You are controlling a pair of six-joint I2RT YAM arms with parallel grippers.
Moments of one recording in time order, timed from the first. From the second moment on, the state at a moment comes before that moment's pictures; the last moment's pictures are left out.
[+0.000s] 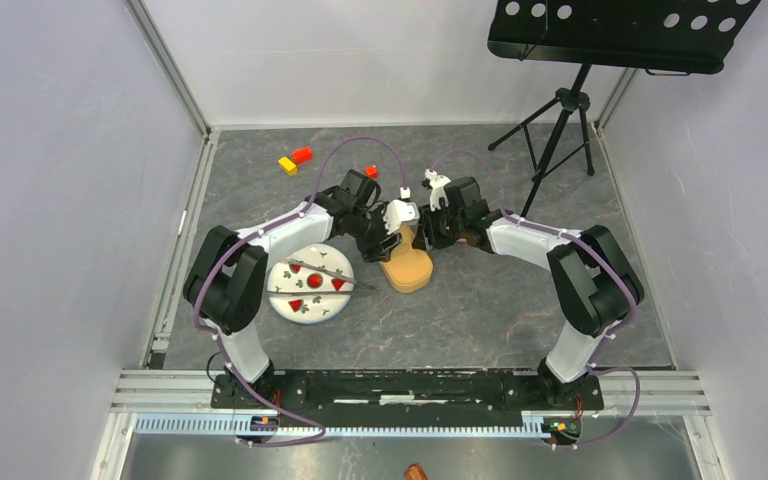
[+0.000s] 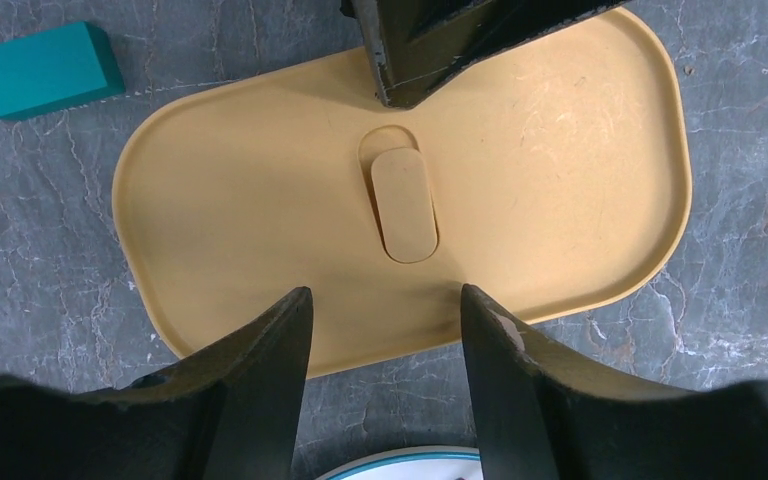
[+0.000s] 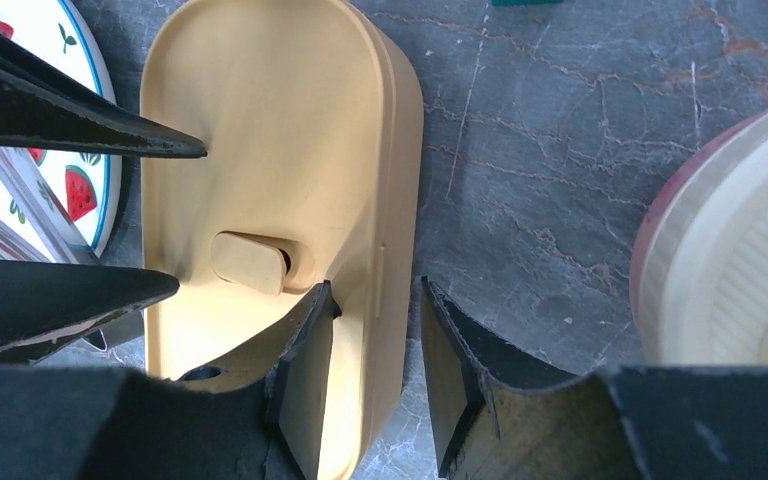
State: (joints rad) left arm -0.57 1.77 1.20 -0.45 0.45 0.66; right arm 0.52 1.74 1.00 -0.05 -0.30 0.22
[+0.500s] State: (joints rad) left arm -0.64 1.75 1.18 -0.39 0.27 0.71; right arm 0.50 1.77 1.02 -0.03 -0.36 0.17
